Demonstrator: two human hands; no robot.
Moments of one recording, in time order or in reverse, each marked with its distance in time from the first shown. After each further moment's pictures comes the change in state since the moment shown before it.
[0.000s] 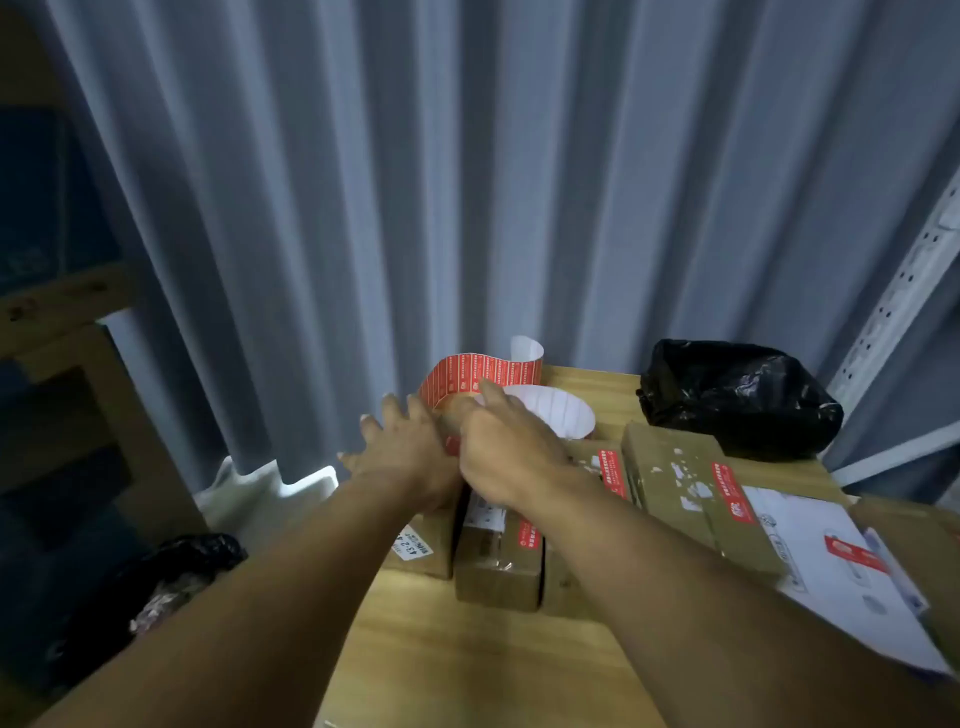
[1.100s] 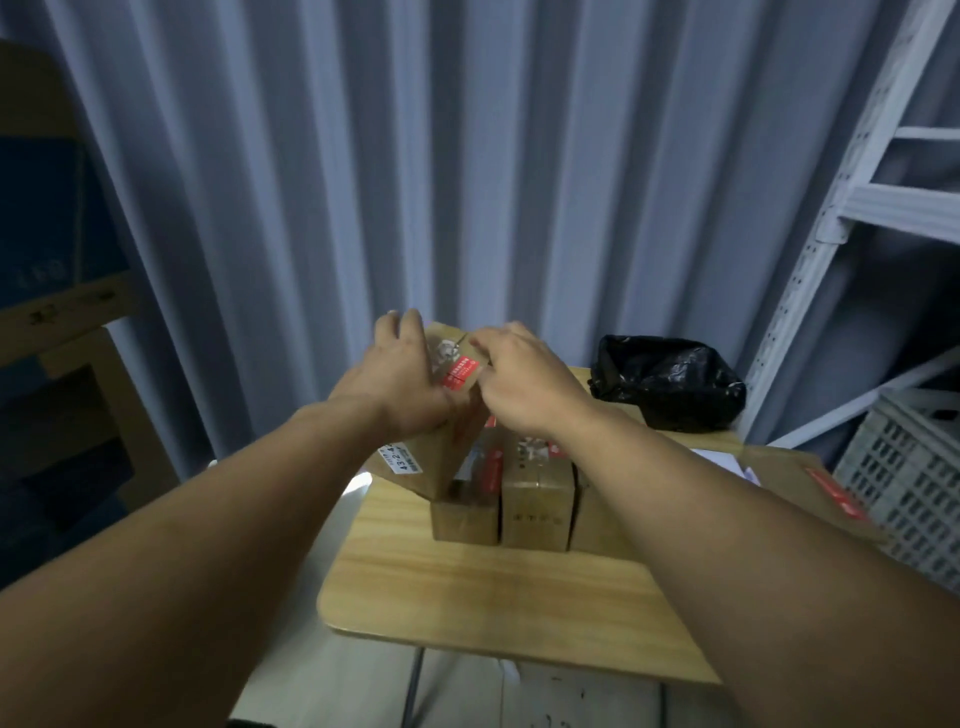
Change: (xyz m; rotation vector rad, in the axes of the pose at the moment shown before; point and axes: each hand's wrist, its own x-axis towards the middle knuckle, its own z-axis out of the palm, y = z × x) left_hand -0.099 0.030 -0.090 -0.127 0.144 0.343; right_hand -0.064 -0.008 -0.089 0.147 0.149 0.033
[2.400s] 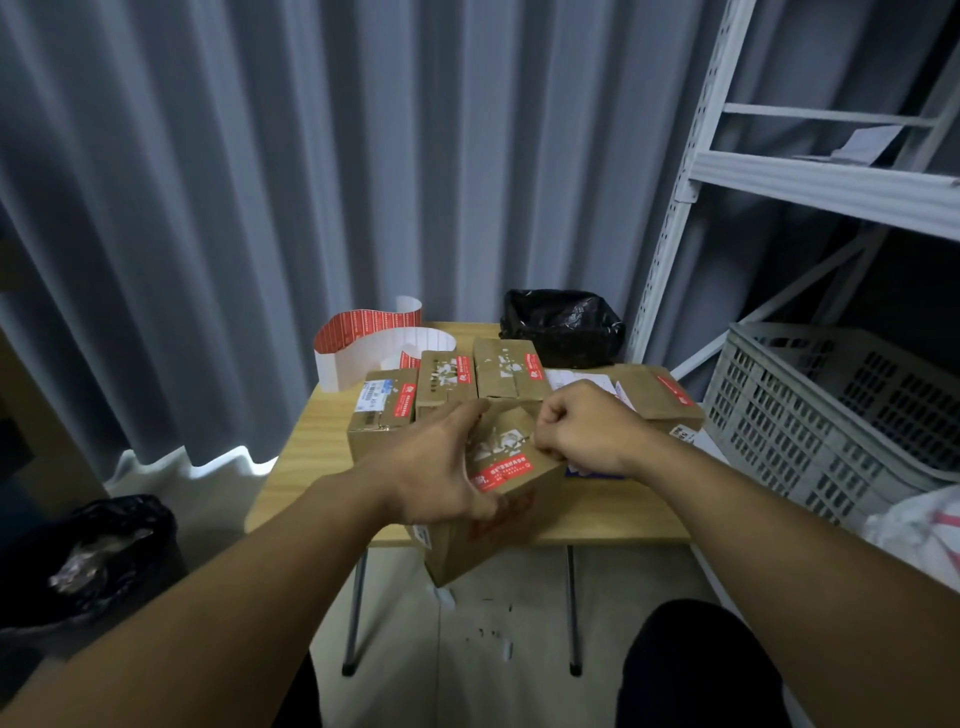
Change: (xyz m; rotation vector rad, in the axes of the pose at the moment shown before) left_hand -0.120 0.056 0.096 -0.017 -0.364 0.403; right_hand -0.184 0.088 -0.052 0.170 -0.154 0.414
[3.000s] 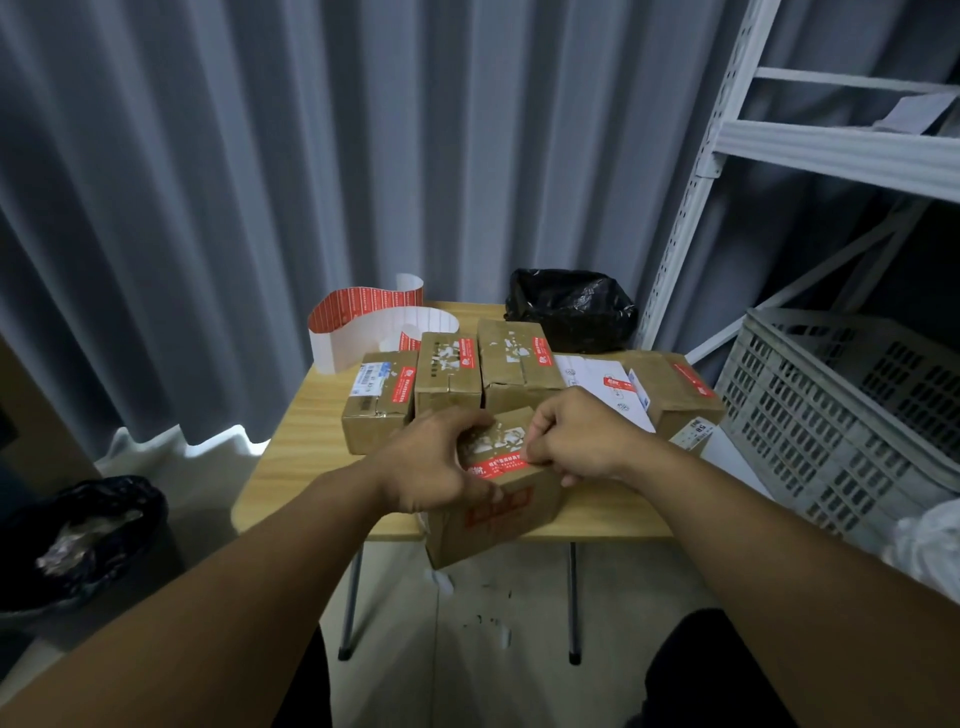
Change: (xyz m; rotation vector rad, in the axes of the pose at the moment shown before) left_hand 0.032 -0.039 0.030 -0.191 -0.082 -0.097; right_hand 0.016 0.002 0.022 0.070 -0.146 0.099
